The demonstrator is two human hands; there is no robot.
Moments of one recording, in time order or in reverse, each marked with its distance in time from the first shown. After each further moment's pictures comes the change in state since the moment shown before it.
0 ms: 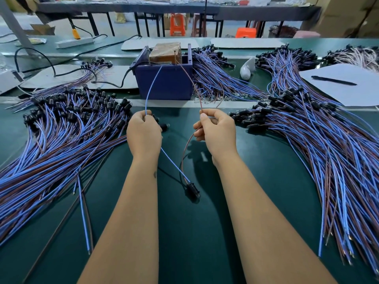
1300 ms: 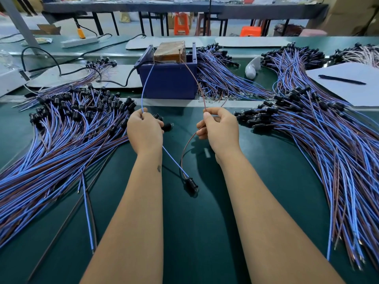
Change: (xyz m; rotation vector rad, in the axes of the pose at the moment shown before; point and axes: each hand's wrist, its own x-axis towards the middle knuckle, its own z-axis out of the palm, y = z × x) left_hand 0.008 0.000 0.003 -0.078 0.116 -0.062; right_hand 0.008 0.003 0.003 -0.012 -0.014 0.008
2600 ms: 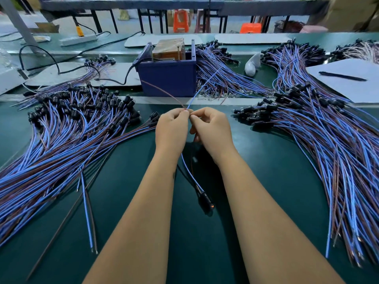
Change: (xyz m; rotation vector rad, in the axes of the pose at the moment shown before) left_hand -0.031 0.005 0.023 0.041 -0.400 0.116; right_hand -0.006 0.000 0.007 -0.213 -0.110 -0.102
